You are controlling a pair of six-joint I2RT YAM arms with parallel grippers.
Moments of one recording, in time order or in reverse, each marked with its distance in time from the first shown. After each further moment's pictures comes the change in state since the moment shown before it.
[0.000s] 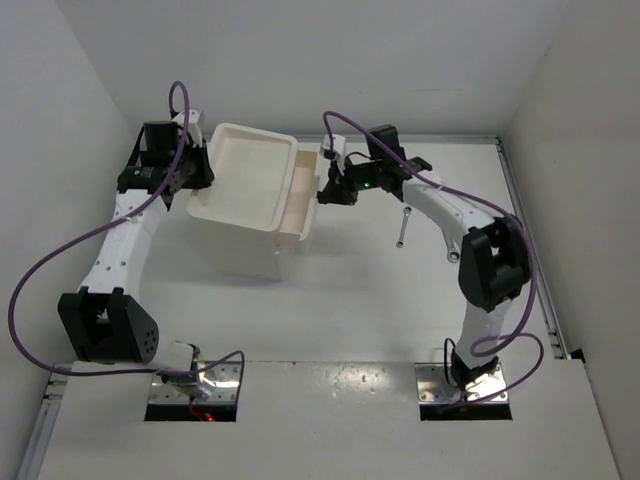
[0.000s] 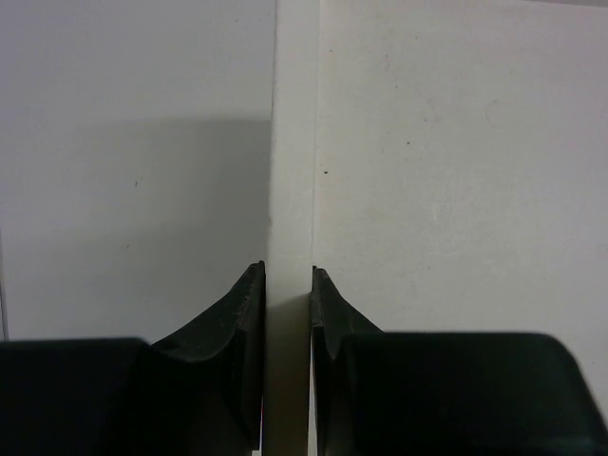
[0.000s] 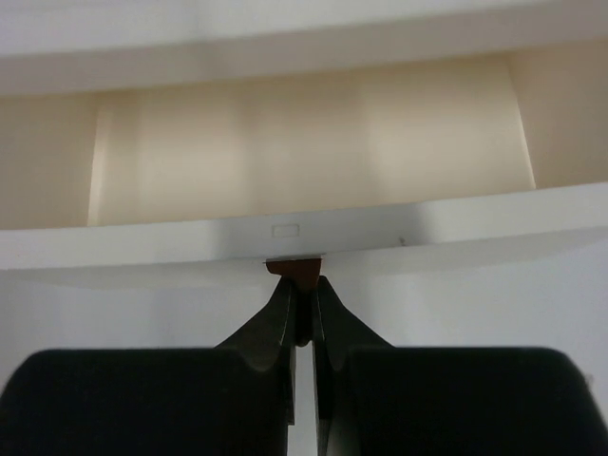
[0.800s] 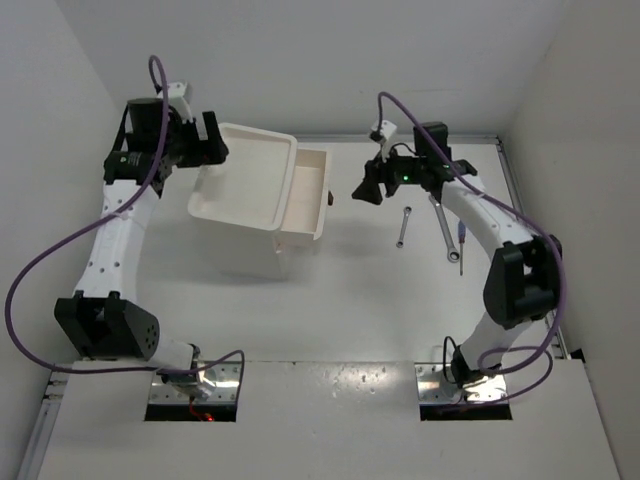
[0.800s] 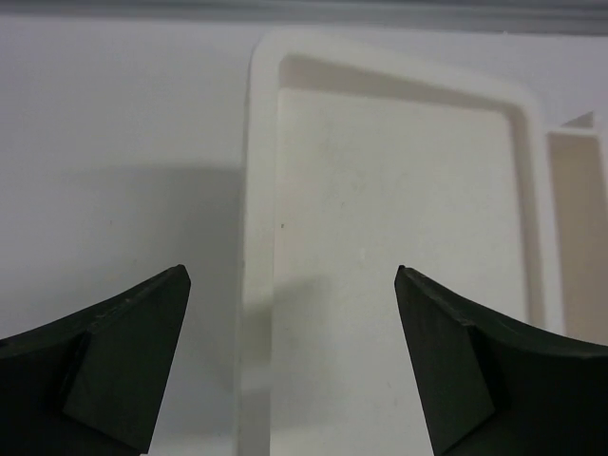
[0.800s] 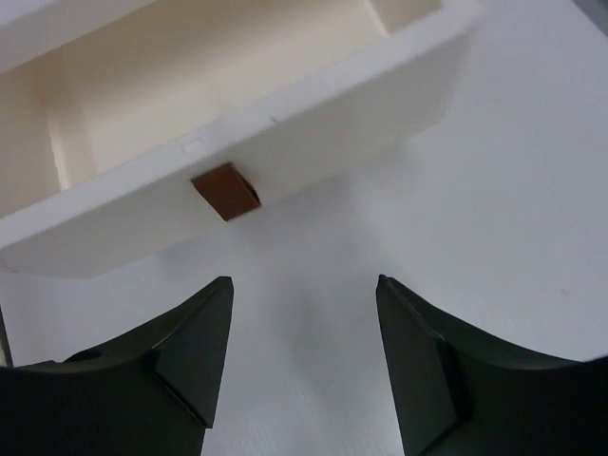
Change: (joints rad) left arm 0.000 0.015 0.129 -0.035 0.051 -0.104; right arm -0.169 -0.160 -0.136 -0.015 0.050 0.148
